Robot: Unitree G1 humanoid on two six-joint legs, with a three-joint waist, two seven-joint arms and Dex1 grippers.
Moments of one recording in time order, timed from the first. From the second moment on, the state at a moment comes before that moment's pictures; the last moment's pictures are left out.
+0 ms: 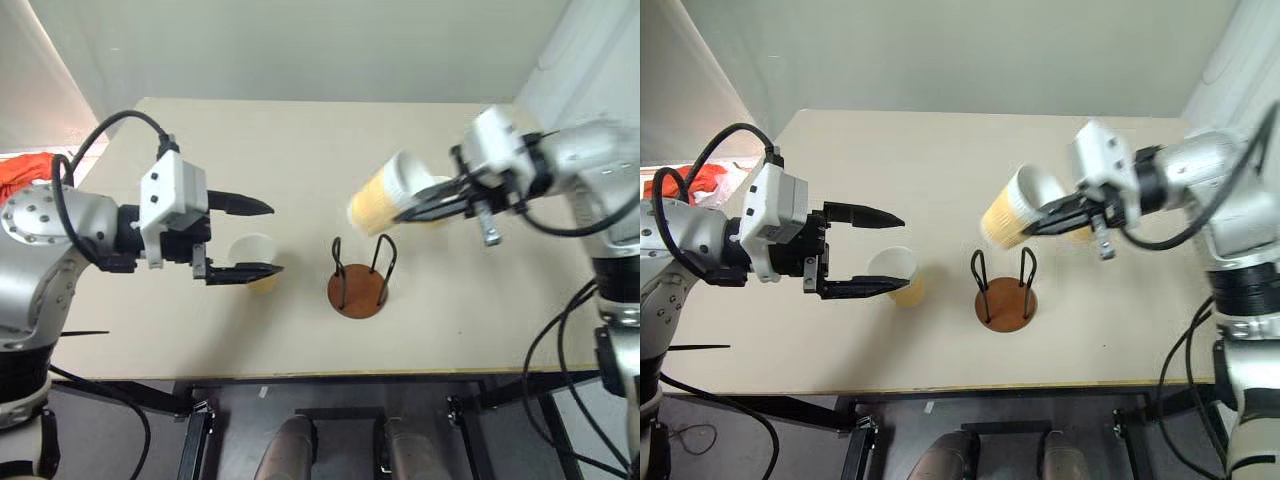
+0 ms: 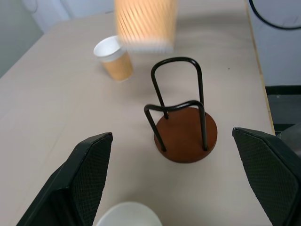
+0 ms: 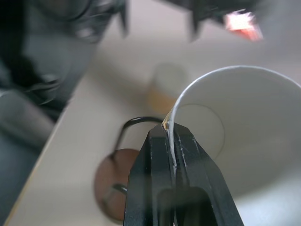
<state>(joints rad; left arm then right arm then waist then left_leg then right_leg) -0.49 1.04 0.17 -0.37 -0.60 0.62 -1.20 -1.00 -0.76 0.25 0.04 0.36 0.34 1.52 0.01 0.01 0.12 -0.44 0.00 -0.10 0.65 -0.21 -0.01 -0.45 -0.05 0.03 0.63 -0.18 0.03</state>
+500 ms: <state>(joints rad) -0.41 1.08 0.26 -0.44 -0.65 0.65 -1.15 -1.00 -0.74 0.30 0.11 0.29 0.22 1.61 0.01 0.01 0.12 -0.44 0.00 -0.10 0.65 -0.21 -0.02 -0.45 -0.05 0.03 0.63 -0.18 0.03</state>
